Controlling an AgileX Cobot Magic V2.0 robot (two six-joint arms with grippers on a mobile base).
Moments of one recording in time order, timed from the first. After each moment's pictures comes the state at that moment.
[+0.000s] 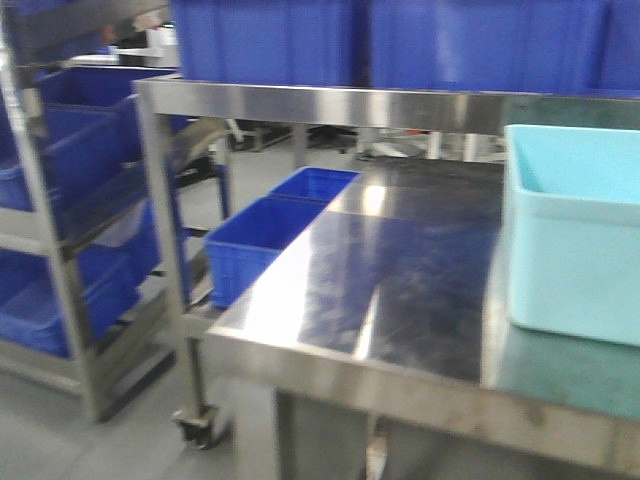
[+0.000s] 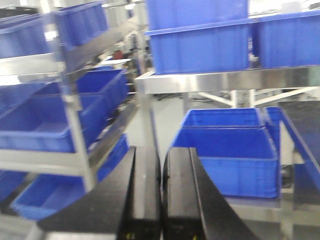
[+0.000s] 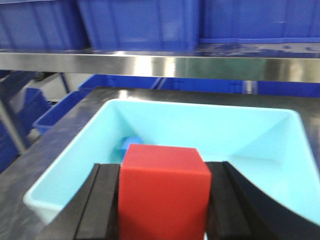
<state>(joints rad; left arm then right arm) -0.11 -0.01 0.01 -0.06 0.00 0.15 -0.04 0.24 -0.43 -0.01 0.44 0.15</state>
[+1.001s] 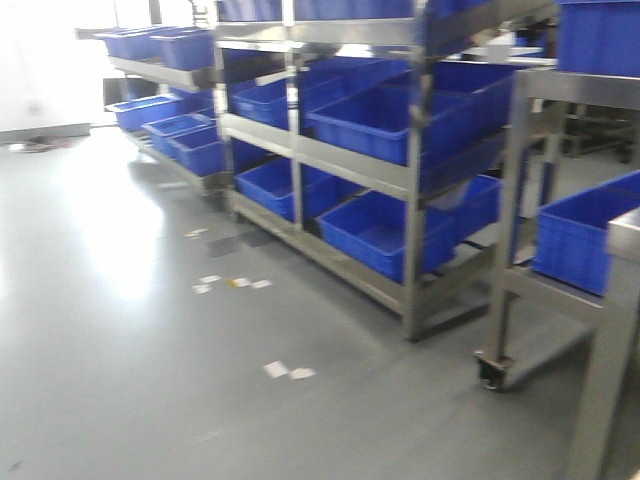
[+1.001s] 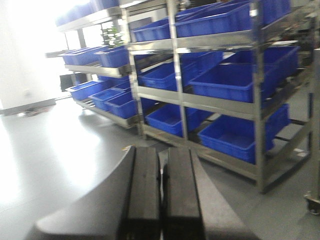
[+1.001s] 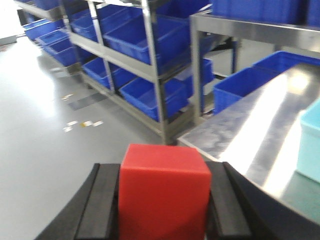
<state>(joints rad) -0.11 -0.01 0.01 -0.06 0.00 0.15 -0.04 0.24 -0.43 -0.01 0.44 0.15</state>
